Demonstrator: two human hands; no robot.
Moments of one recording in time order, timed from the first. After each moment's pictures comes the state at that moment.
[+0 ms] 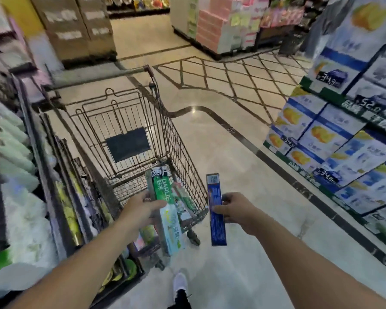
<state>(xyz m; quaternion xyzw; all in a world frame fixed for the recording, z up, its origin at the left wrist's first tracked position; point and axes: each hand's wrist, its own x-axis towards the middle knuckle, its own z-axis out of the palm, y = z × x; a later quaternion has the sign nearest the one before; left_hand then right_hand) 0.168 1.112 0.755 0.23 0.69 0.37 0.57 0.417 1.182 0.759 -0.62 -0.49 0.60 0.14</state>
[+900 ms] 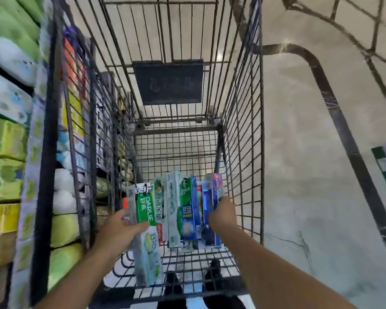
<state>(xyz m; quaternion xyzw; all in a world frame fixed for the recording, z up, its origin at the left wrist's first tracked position) 0.091 1.193 0.501 -0.04 0.83 0.25 0.50 0.261 1.376 0.424 -0.63 -0.64 0.42 -0.16</state>
